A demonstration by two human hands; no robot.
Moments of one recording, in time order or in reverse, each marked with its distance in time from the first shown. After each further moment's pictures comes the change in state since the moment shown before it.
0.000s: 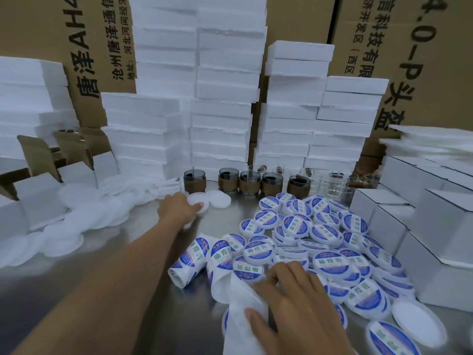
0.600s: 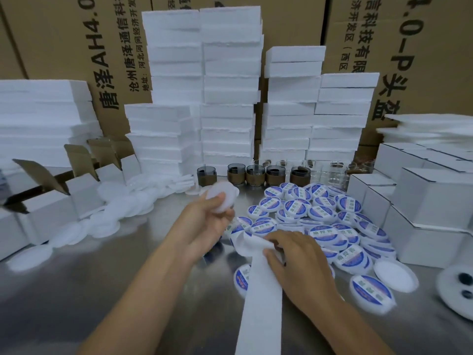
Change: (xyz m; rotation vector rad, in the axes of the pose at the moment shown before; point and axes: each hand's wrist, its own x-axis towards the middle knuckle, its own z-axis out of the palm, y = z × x) left_hand -0.189 0.043 -0.095 -1.817 -0.562 -0.143; right_hand -0.008 0.005 -0.006 0.259 0.110 0.142
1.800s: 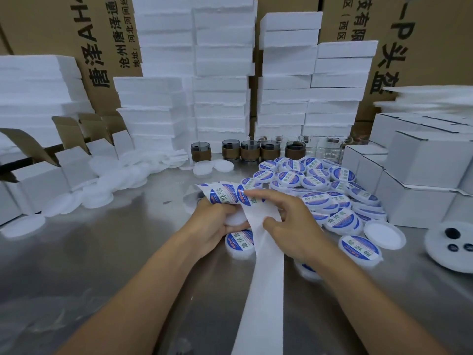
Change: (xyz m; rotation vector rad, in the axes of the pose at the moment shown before) left_hand -0.011 -0.060 -0.023 0.466 -0.022 0.007; right_hand -0.003 0.001 -0.004 0.795 -0.124 0.126
